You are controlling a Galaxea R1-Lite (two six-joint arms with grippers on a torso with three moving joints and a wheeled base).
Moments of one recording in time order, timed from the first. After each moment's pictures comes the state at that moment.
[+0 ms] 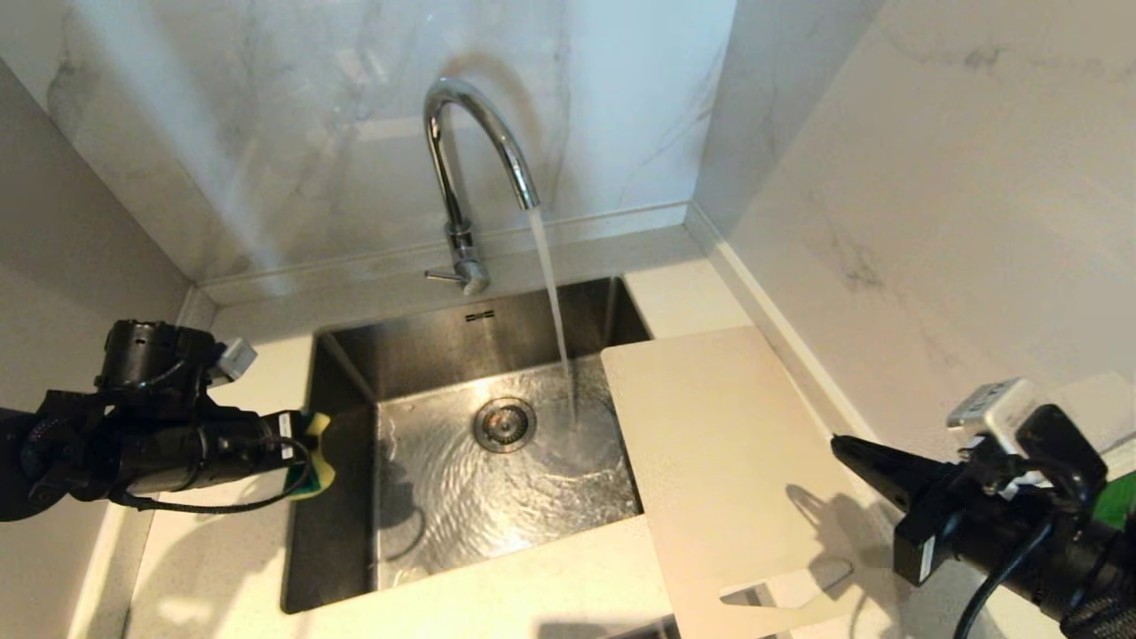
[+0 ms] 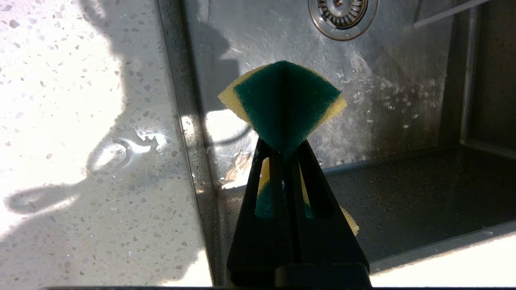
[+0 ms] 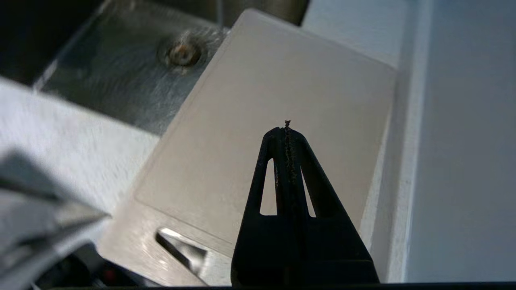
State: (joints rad) left arm -0.17 1.72 -0.81 -0.26 -0.02 -0.34; right arm 0.05 1.29 -0.26 -0.88 0.40 -0.35
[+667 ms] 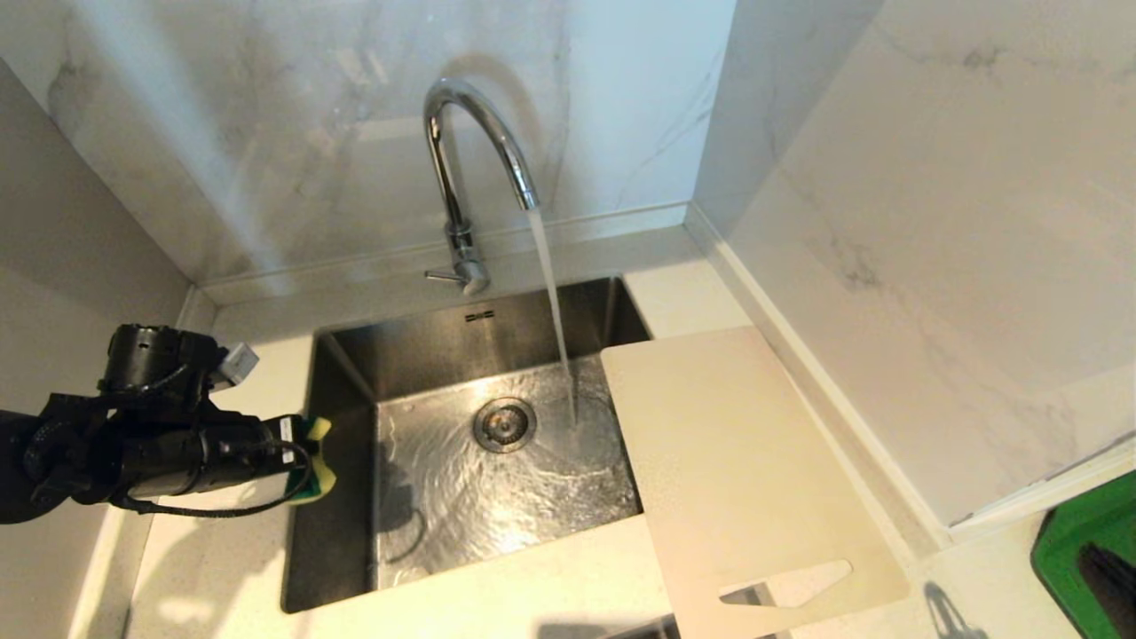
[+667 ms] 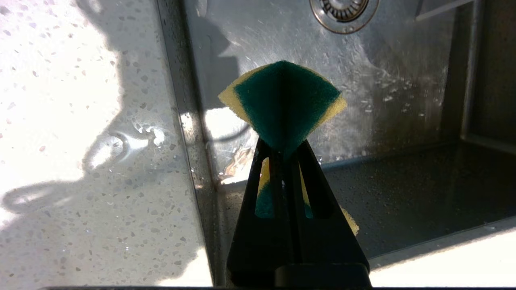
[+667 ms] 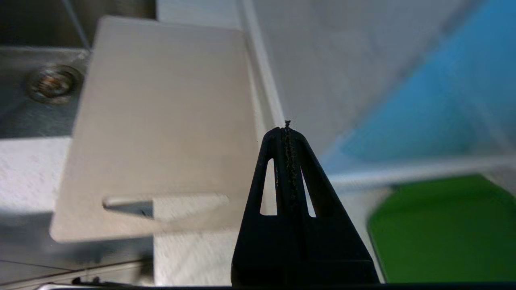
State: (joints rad) left arm -0.17 1.73 -0.80 -0.26 -0.03 -0.34; right arm 0.05 0.55 -0.07 -0.50 -0.08 -0.22
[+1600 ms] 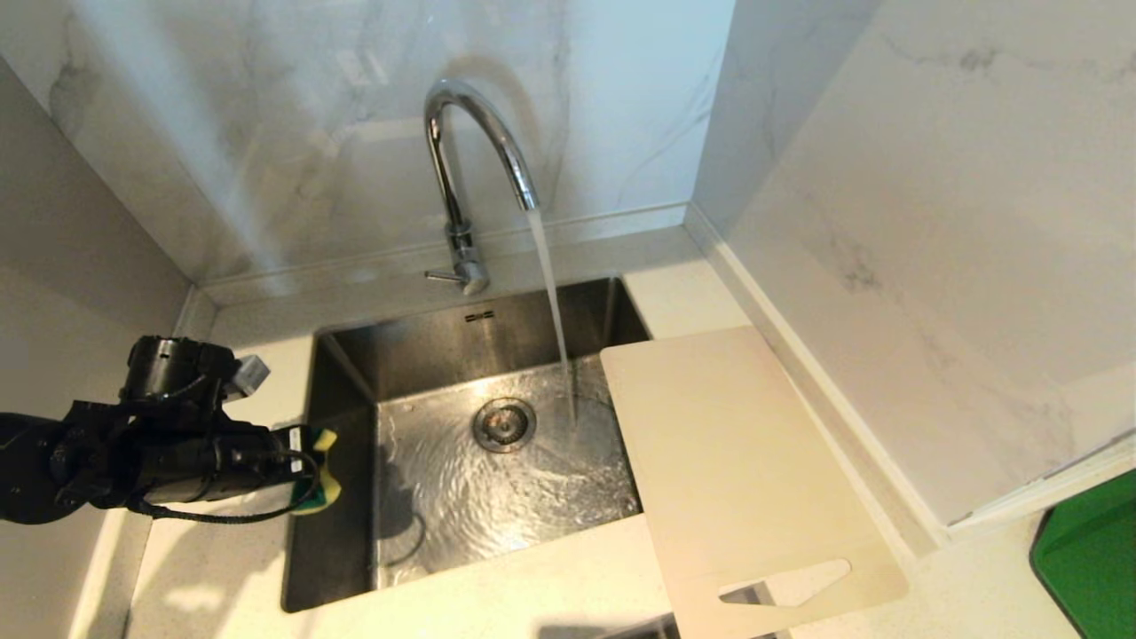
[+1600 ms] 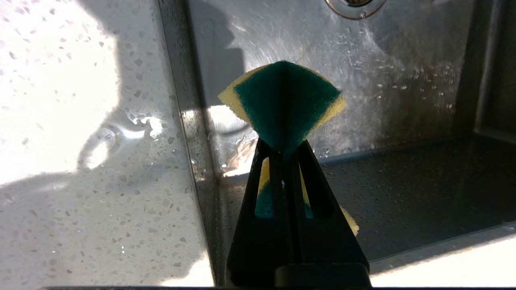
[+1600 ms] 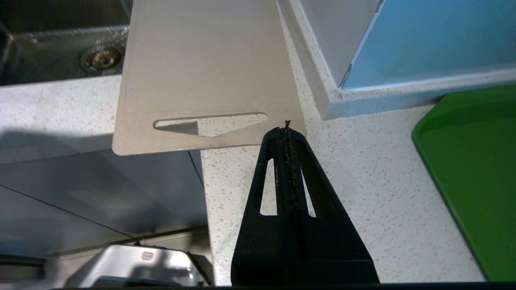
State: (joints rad) left arm -0.17 1.77 -0.80 -0.26 -0.03 -0.35; right arm 0.01 0.00 0.00 0.01 0.04 -0.06
